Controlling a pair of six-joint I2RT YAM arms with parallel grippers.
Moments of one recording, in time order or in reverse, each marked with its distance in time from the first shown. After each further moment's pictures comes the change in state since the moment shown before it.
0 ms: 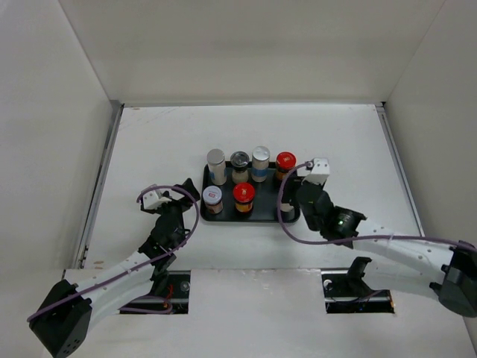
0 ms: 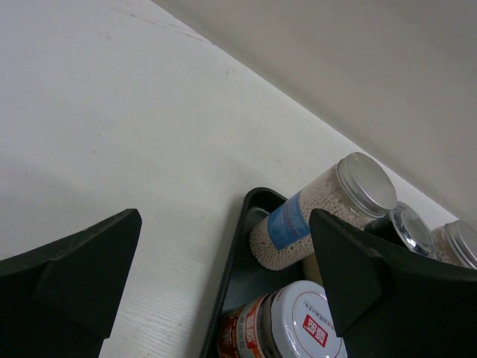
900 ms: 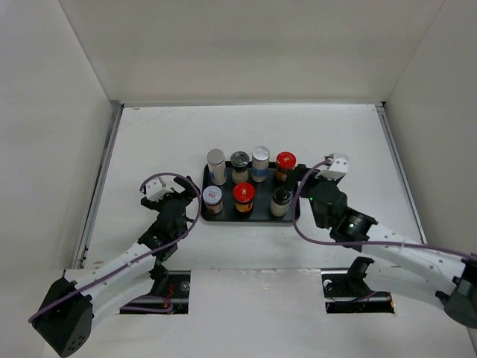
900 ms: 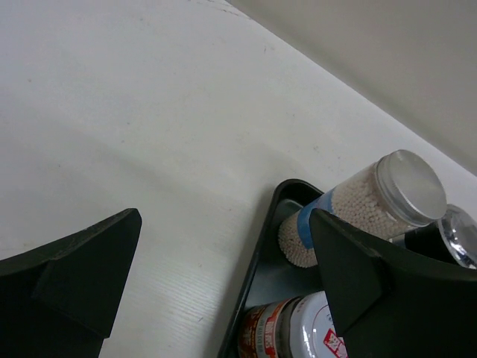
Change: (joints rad) left arm 0.042 0.065 0.130 -0.271 -0.003 -0.068; right arm 0.000 -0.022 -0.016 0.165 0.056 -0.028
